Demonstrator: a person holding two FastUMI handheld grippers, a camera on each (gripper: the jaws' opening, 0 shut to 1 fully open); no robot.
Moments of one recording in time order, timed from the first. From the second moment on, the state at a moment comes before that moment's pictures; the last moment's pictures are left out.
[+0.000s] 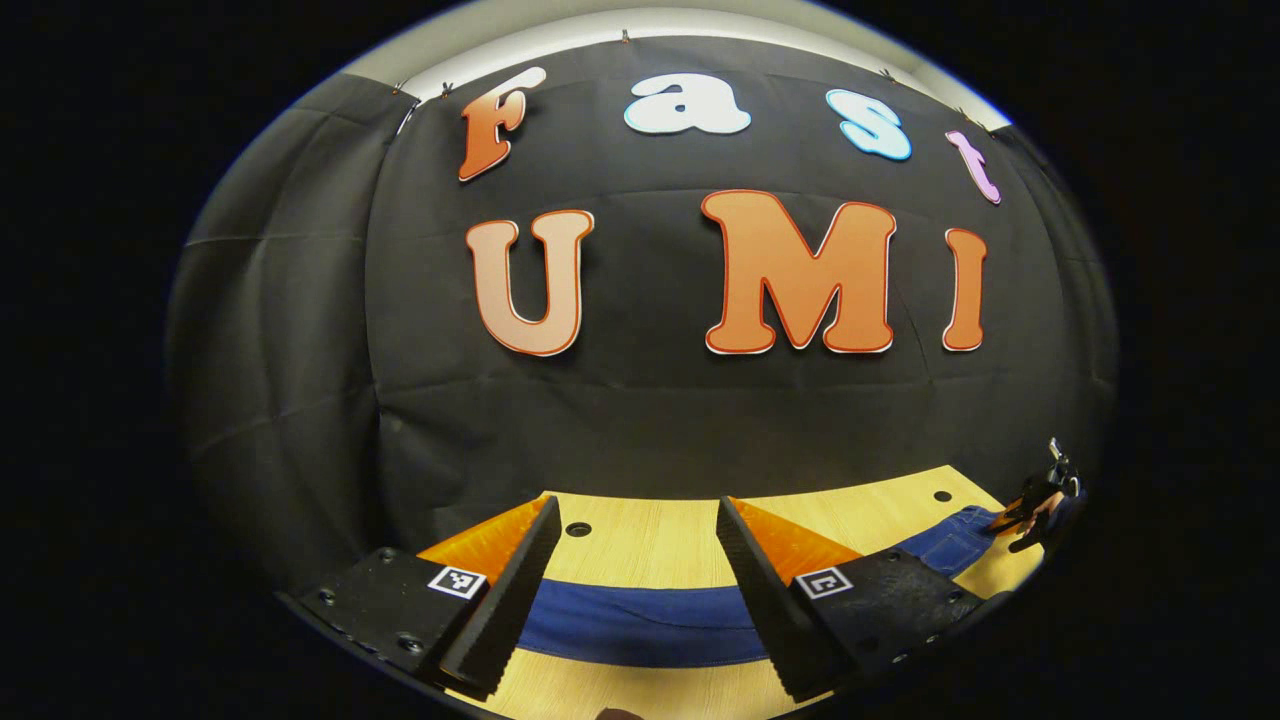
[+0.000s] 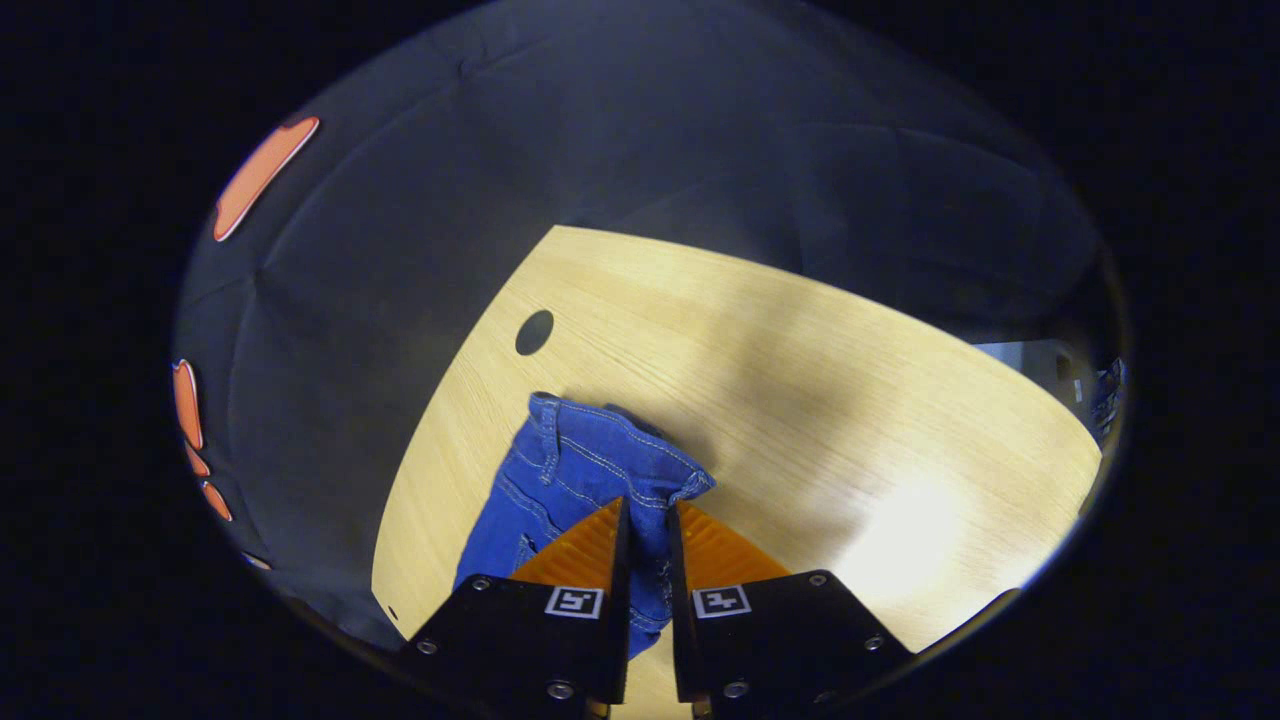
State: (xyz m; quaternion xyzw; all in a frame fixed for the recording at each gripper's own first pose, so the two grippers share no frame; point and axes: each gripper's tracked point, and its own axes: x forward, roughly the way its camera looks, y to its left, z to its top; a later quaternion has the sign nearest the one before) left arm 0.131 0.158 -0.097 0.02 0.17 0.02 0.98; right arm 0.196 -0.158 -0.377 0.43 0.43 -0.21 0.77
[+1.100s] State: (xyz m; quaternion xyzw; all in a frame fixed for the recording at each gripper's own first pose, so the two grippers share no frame) left arm 0.125 0.240 -0.167 -0.05 0.23 0.05 0.97; right arm 0.223 0.051 -0.106 0.27 0.28 0.06 0.92
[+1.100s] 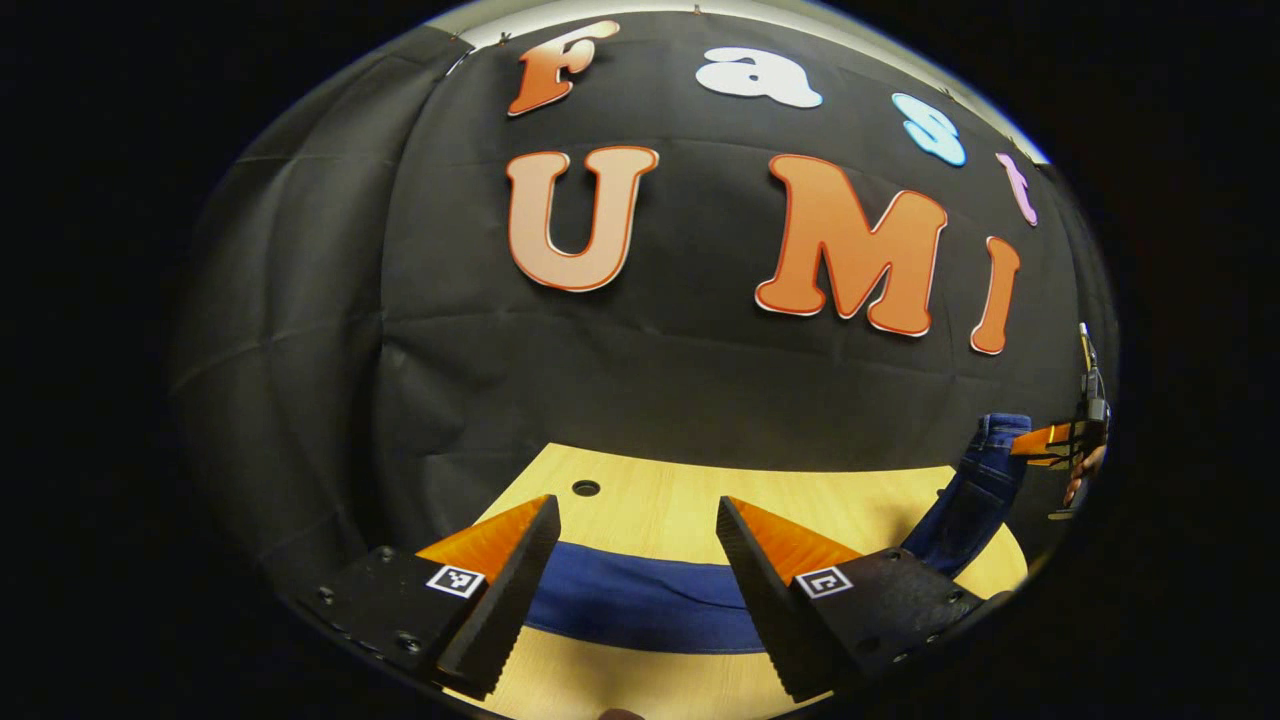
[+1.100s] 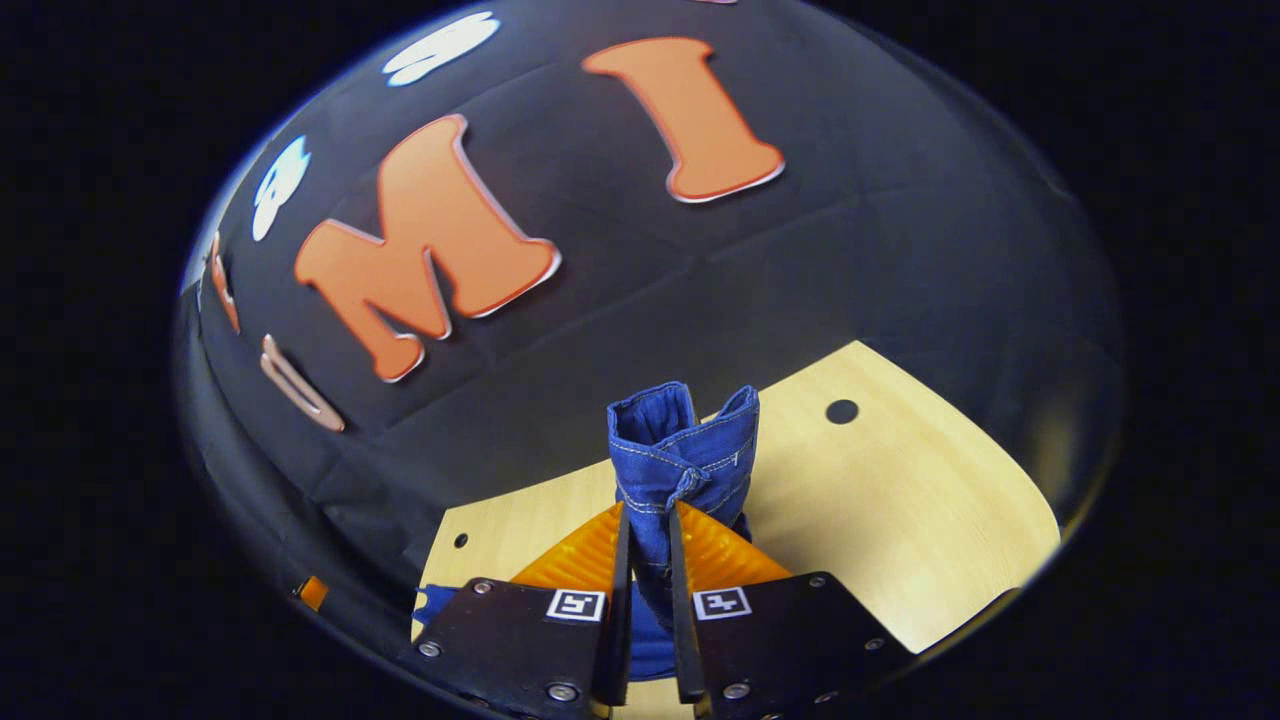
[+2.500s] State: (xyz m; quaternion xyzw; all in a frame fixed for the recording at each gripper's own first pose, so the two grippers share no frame) left arm 0.064 0.351 -0.397 -0.38 0.45 0.19 0.79; right arm 0.190 0.177 -0.094 0.18 0.28 0.16 0.93
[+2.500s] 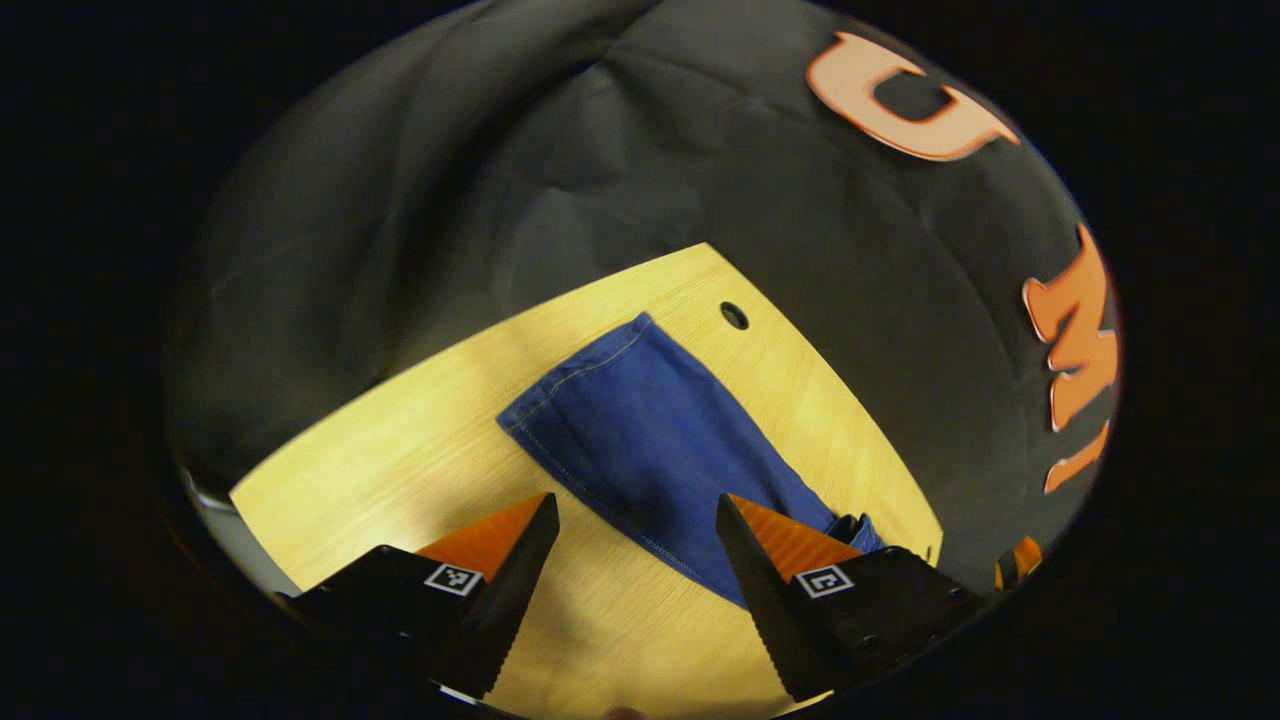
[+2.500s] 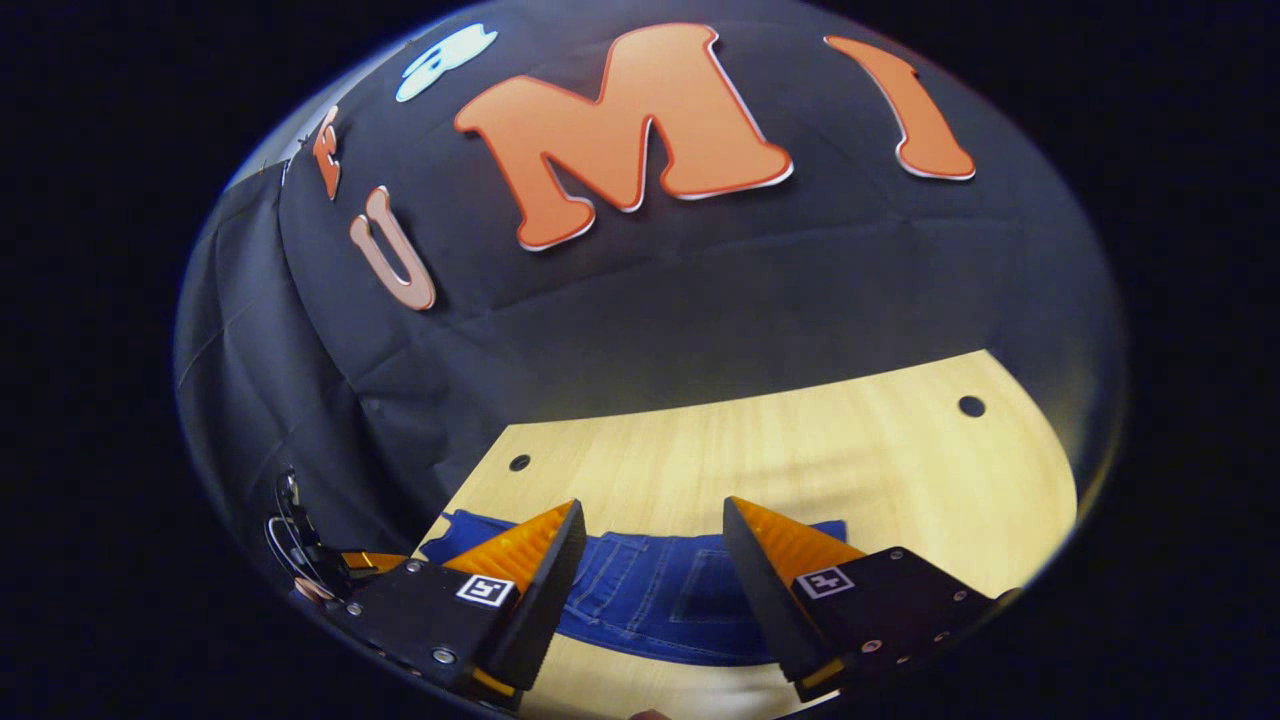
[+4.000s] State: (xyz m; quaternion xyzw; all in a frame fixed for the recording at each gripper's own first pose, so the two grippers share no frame) left arm 0.118 0.383 -0.415 -0.48 0.40 0.16 0.76; right arm 0.163 0.104 -0.047 0.17 0.24 0.06 0.95
